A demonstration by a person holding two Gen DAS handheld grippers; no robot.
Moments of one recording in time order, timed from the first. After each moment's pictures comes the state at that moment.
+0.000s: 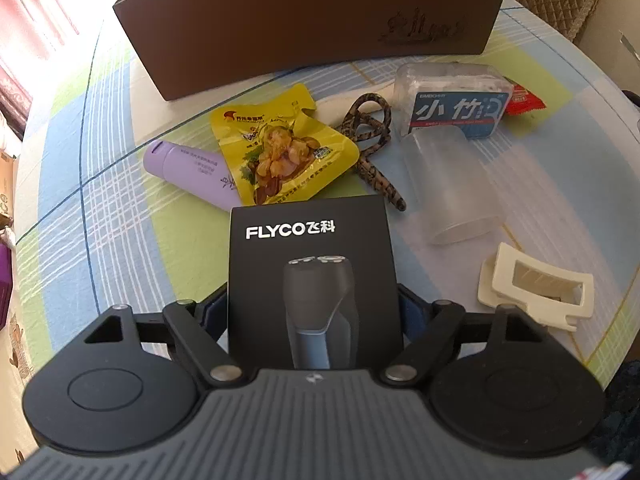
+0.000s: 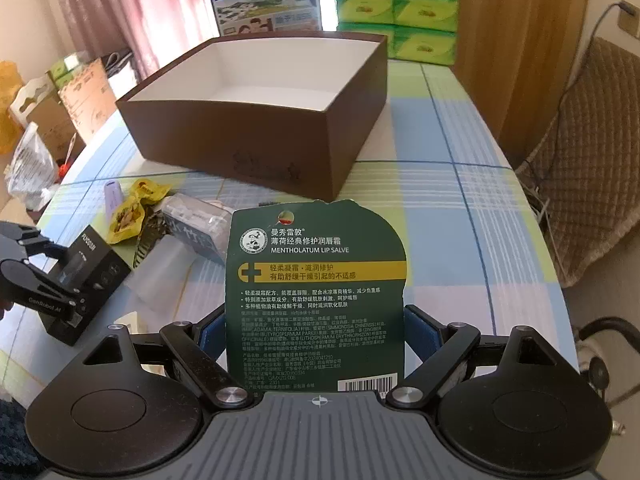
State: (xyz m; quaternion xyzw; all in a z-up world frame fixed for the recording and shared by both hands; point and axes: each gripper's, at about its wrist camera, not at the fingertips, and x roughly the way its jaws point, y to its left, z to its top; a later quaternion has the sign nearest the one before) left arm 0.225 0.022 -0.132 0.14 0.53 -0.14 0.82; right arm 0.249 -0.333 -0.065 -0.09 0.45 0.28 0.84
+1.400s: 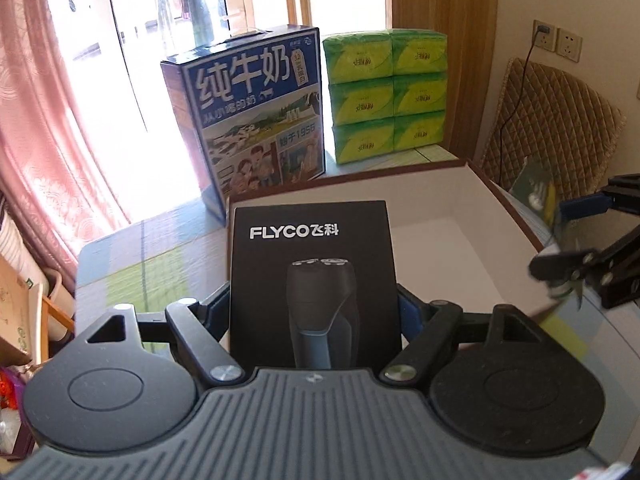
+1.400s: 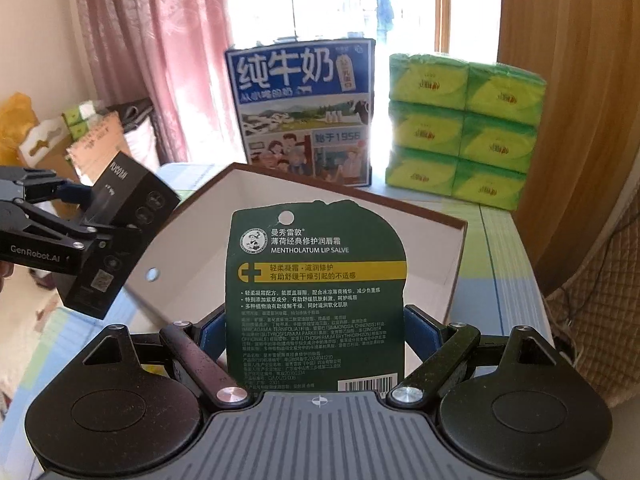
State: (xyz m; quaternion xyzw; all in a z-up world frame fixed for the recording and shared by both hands) left arm 0.423 0.018 0.025 0.11 0.36 -0.15 0.91; right arm 0.404 -0.184 0.008 -0.10 0.37 0.33 0.86
